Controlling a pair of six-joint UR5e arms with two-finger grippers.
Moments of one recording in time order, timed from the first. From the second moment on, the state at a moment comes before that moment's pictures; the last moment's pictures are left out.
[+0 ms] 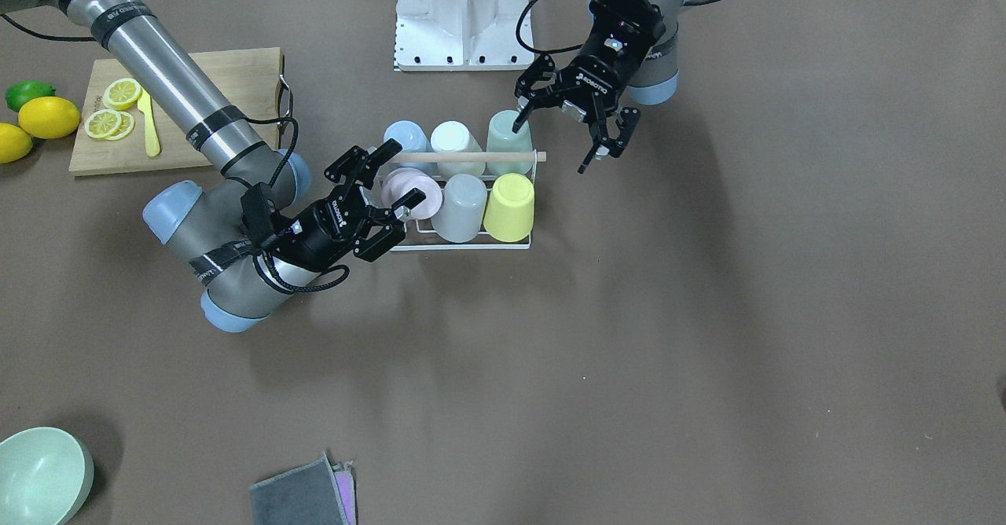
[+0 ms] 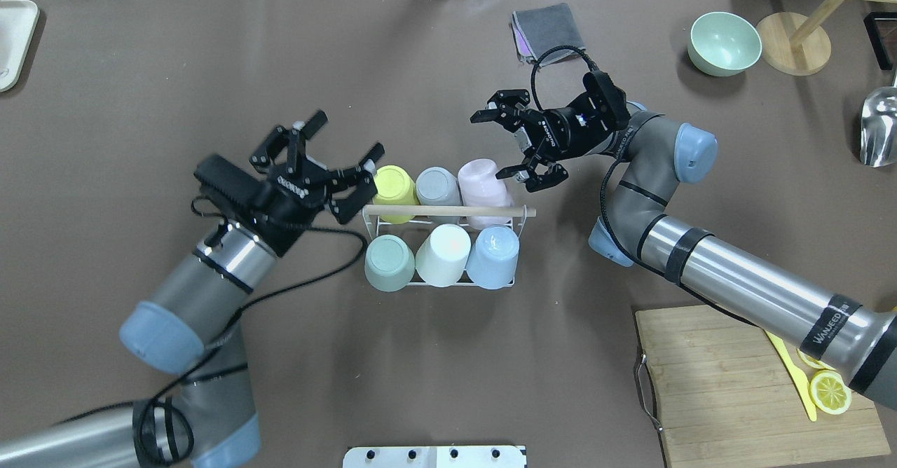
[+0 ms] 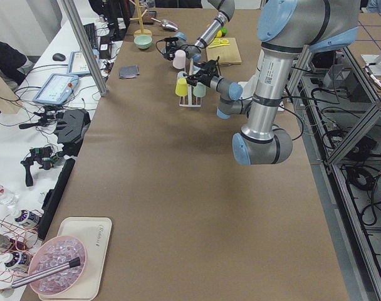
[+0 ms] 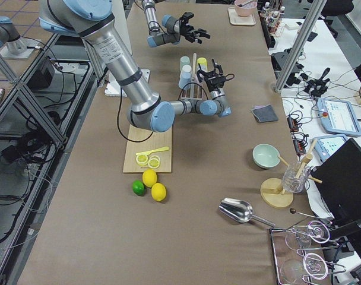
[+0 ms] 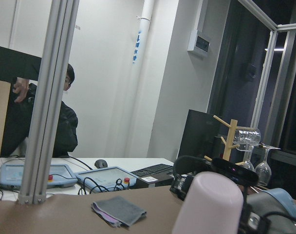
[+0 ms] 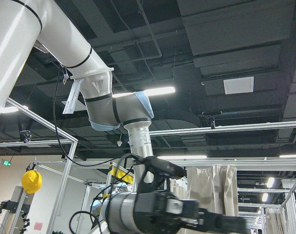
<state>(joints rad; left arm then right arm) -0.39 -2.01 -1.59 -3.14 -0.86 -0.43 0.71 -0.87 0.95 -1.58 4.26 -2.30</state>
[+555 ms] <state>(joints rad) -0.71 -1.96 -1.59 -2.71 -0.89 -0.53 0.81 -0.89 1.02 -1.69 4.28 -2.10</state>
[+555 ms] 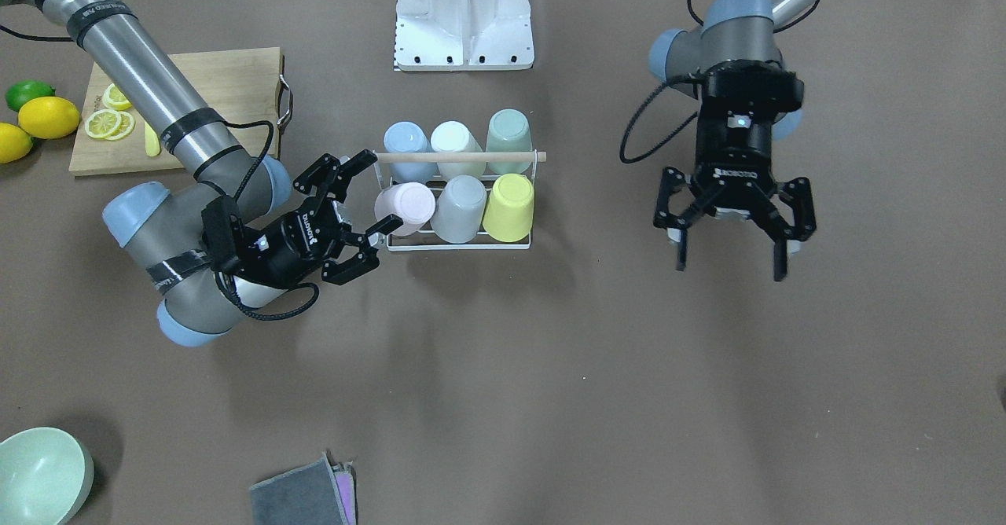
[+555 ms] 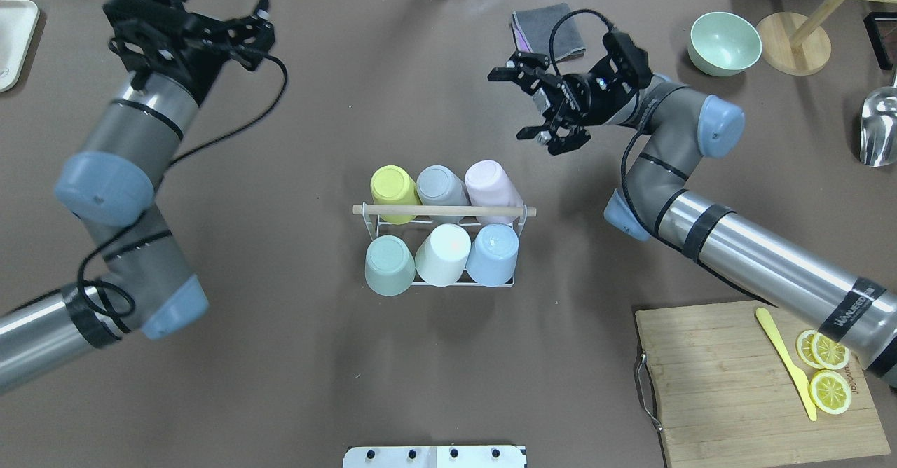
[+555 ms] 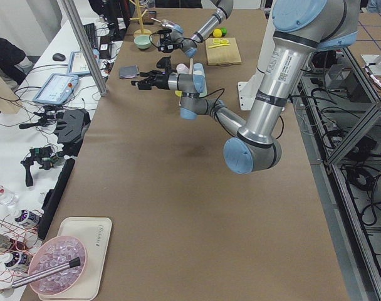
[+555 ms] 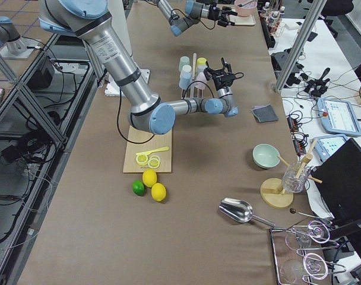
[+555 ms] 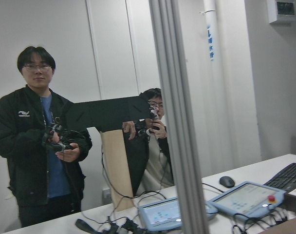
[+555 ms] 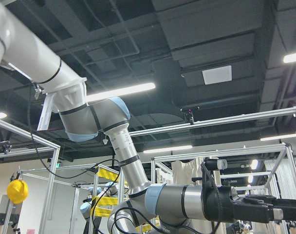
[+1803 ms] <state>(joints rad) -1.19 -1.83 -1.34 -2.00 -2.03 -0.44 1.06 -1.08 1.33 -2.28 3.99 -0.65</state>
